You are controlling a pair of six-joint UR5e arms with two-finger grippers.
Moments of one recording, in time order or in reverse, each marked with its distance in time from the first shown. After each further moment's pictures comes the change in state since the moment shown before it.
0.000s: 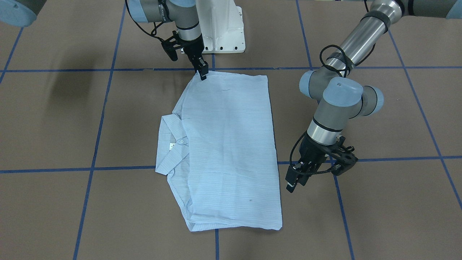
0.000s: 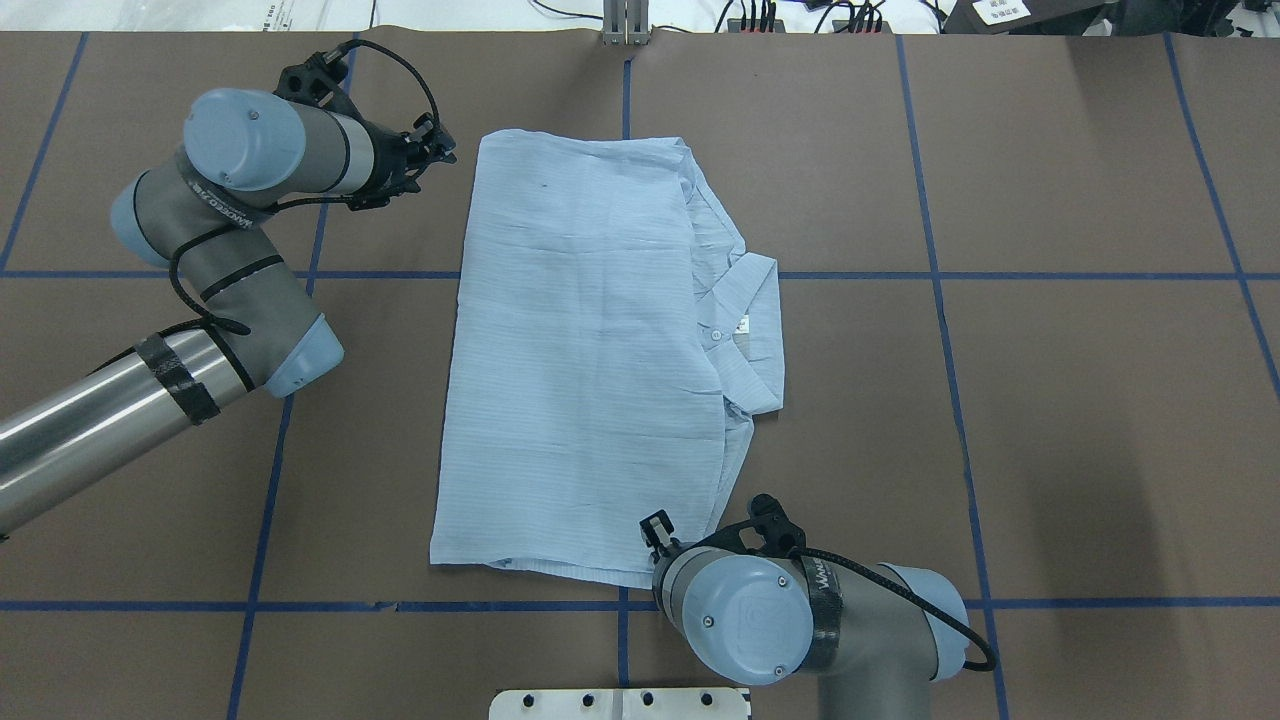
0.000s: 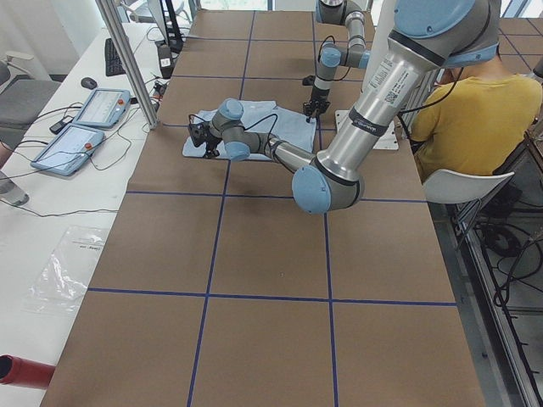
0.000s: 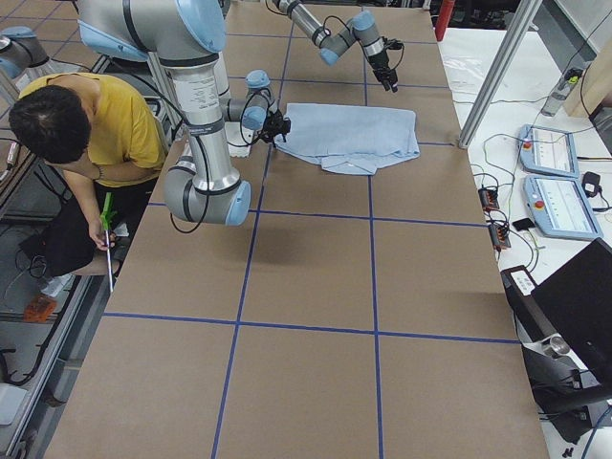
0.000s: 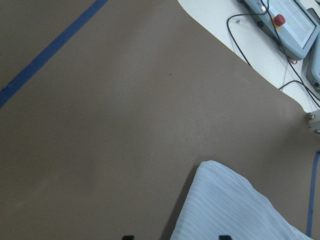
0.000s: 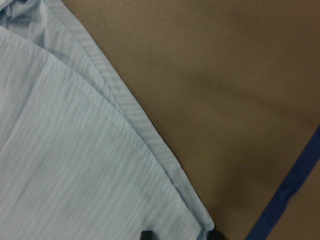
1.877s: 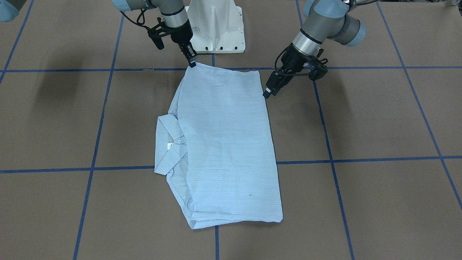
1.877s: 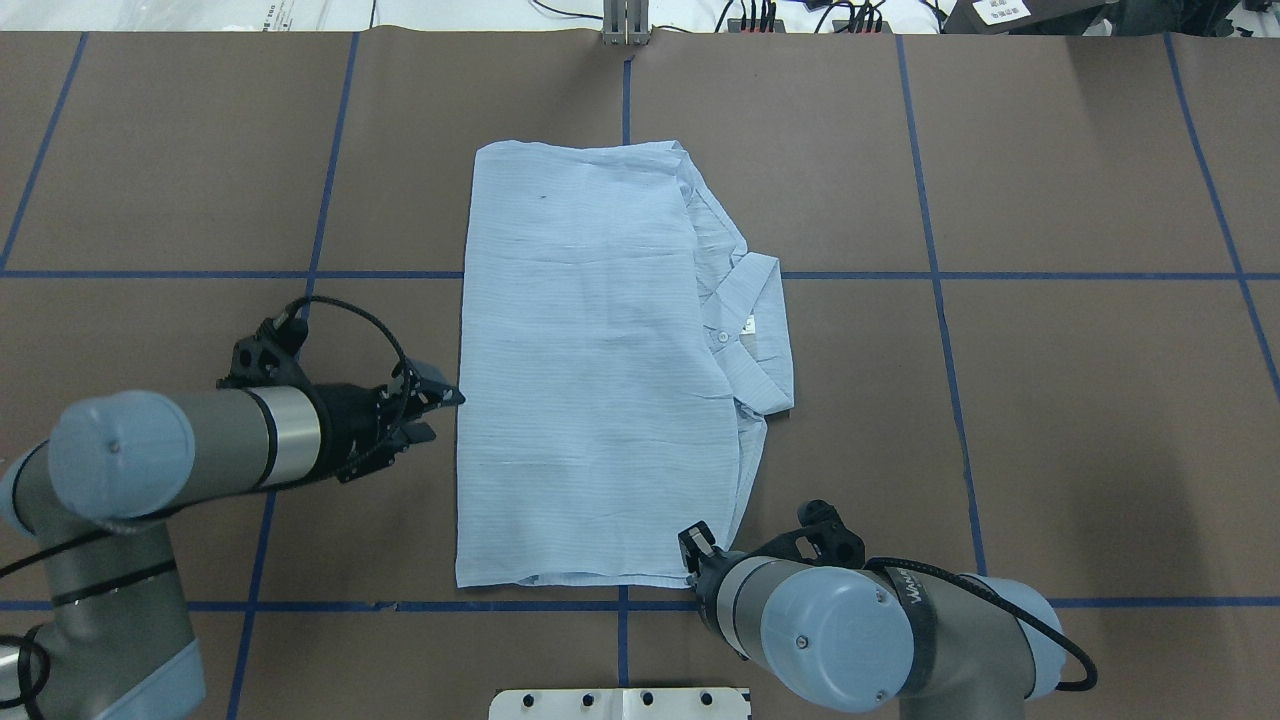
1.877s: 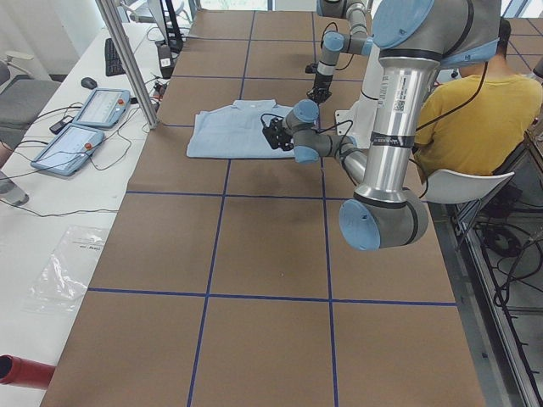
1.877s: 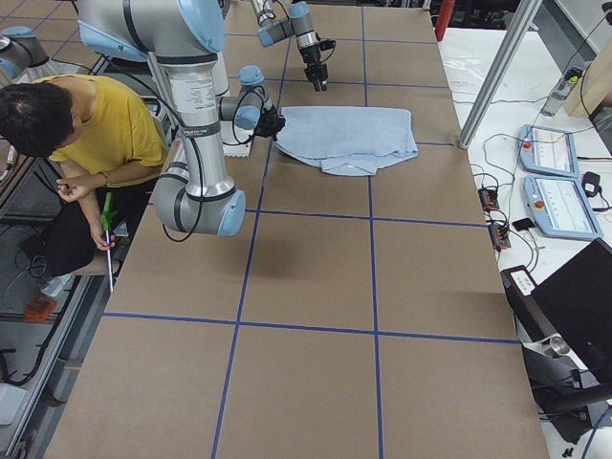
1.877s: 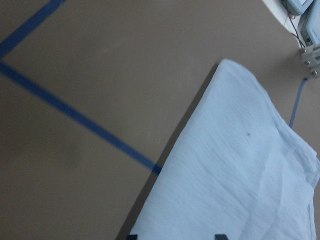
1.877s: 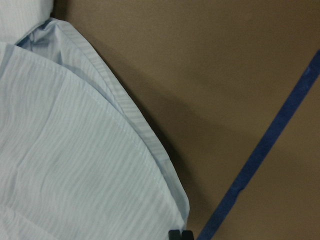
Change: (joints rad) left arm 0.426 0.473 -0.665 0.025 0.144 -0.428; right arm -0.014 -0.117 0.181 -0.006 0.004 0.009
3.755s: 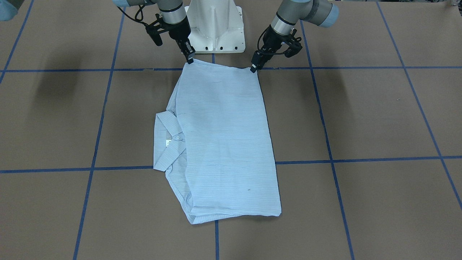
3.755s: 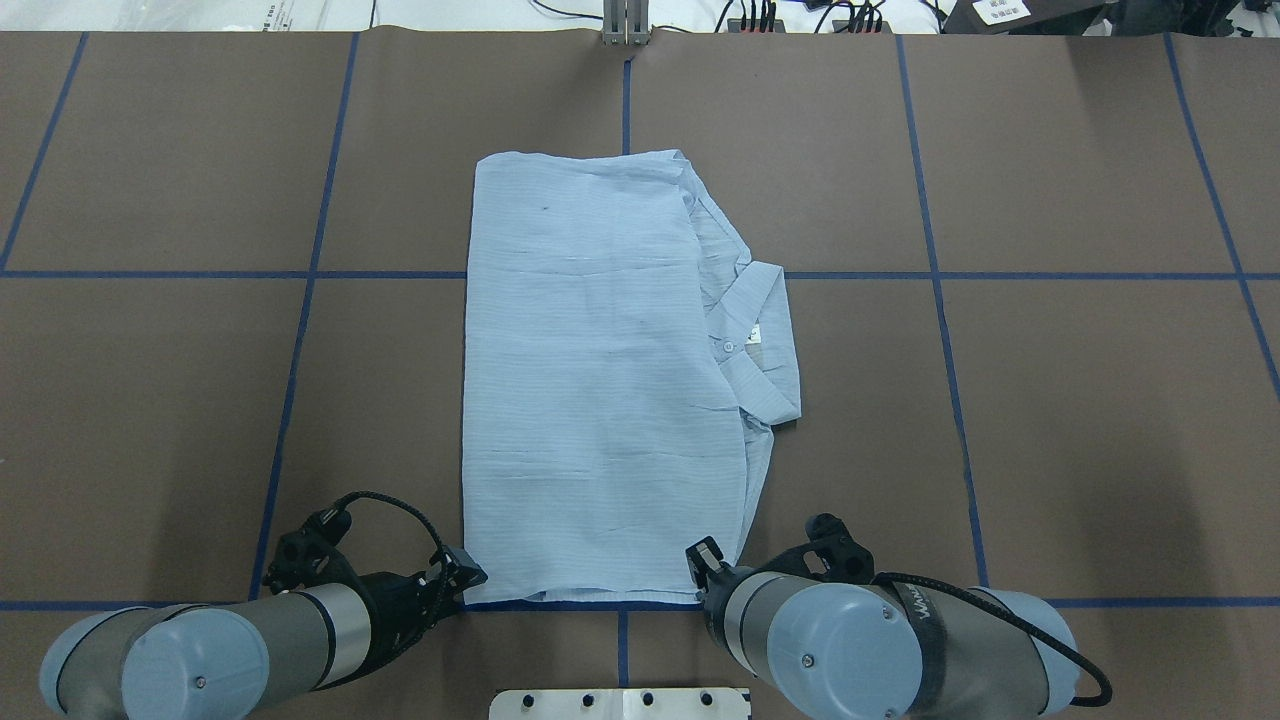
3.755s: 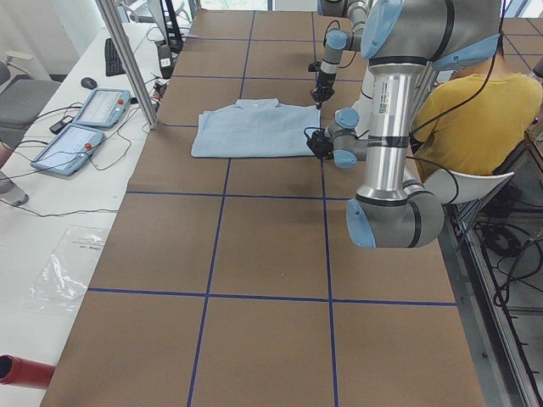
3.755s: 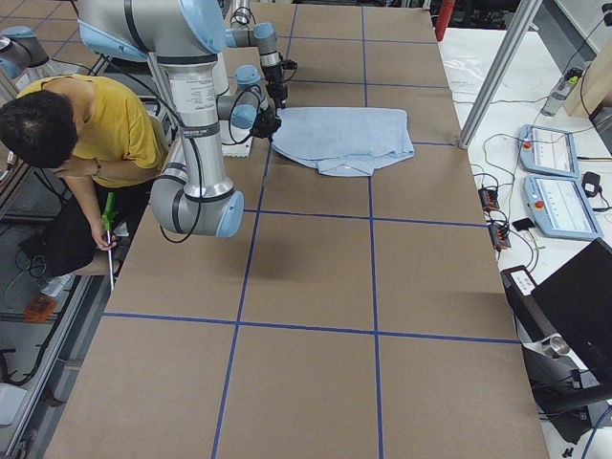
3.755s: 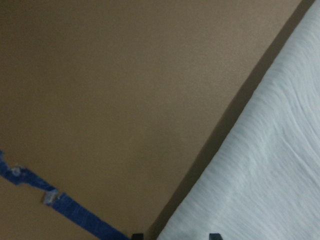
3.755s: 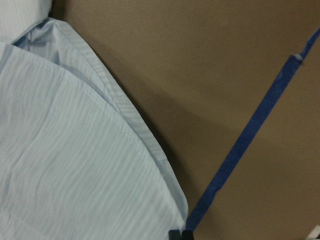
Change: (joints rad) left arm 0.284 0.032 -0.007 0.079 0.168 -0.138; right arm -0.015 -0.009 0.018 -0.031 0.001 -0.002
